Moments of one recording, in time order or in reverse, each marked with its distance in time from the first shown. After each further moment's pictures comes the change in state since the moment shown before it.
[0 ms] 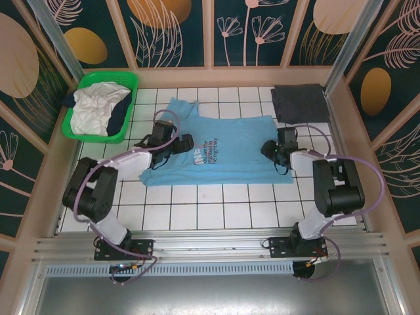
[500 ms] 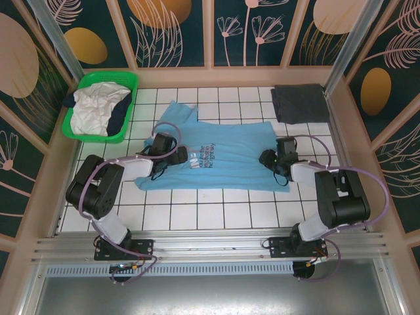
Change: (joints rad) left arm -0.002 -0.005 -0.164 0.063 -0.122 0.023; right arm 0.034 -0.143 -0.174 0.059 -0.016 0.027
